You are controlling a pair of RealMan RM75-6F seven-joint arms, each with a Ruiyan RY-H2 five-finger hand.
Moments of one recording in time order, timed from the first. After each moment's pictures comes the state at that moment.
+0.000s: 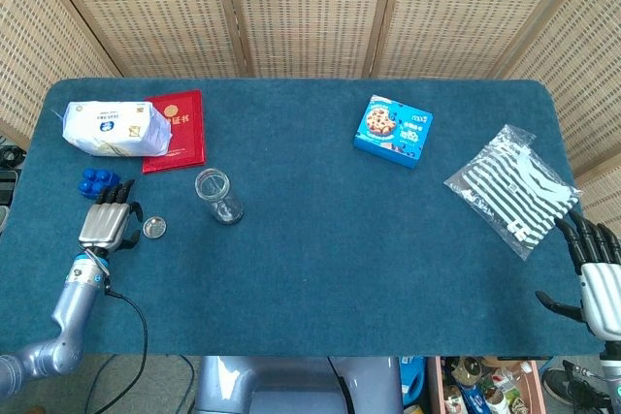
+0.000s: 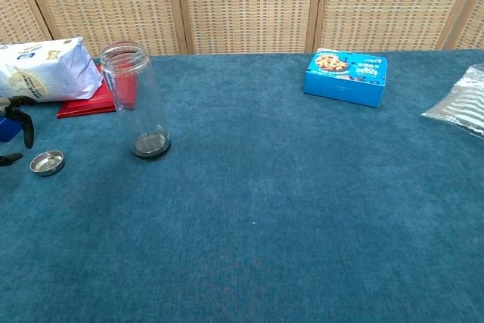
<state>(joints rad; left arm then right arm) -0.52 -1.46 -0.16 -1.31 0.97 0.94 0.38 0.06 -0.96 0.09 -1.78 -1.48 1.49 0.01</state>
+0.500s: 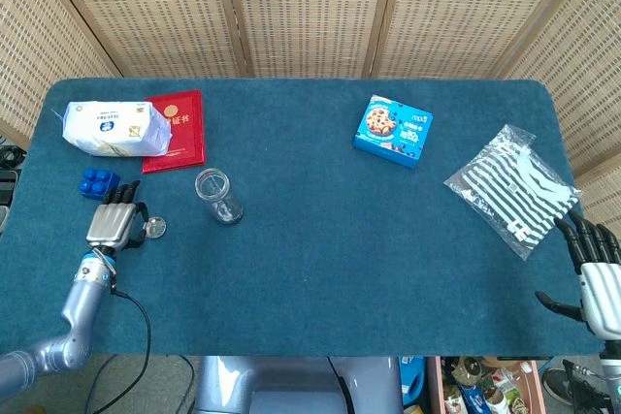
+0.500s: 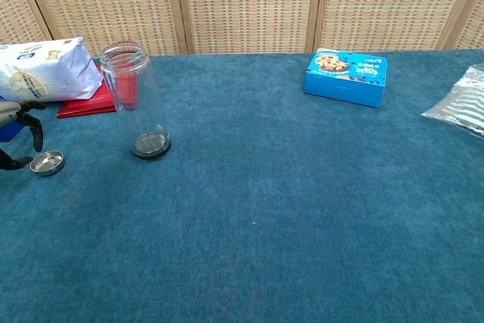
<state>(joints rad) -0.54 -1.51 -0.15 -1.24 0.96 0.95 0.38 0.07 -0.96 0.09 -1.77 -1.47 1.47 0.02</state>
